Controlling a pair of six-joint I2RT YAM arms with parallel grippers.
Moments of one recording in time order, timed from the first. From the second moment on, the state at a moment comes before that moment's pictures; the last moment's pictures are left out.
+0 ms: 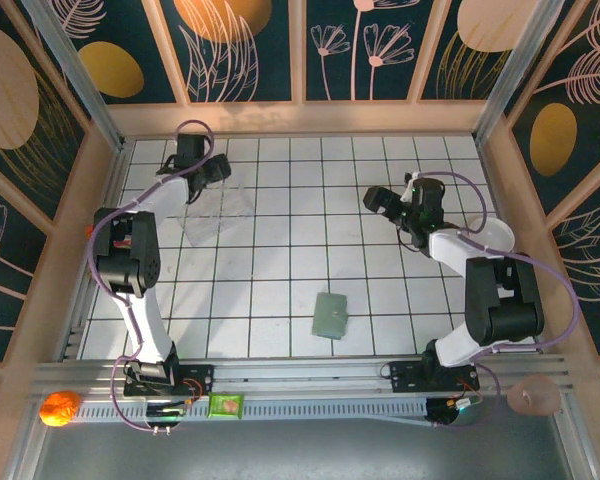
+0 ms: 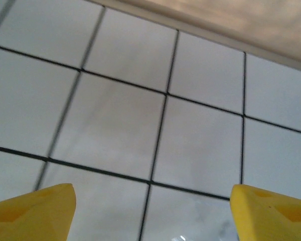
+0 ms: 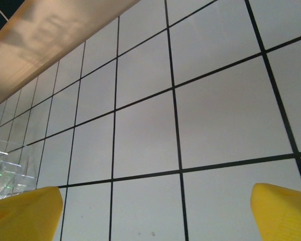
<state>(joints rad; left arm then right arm) -0.14 1.95 1.40 -0.20 -0.06 -0.42 0.15 1.53 0.78 0.19 -0.29 0.55</state>
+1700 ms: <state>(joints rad) -0.37 0.86 0.53 -0.05 -0.23 -0.72 0.68 1.99 1.18 0.14 -0.25 0.28</state>
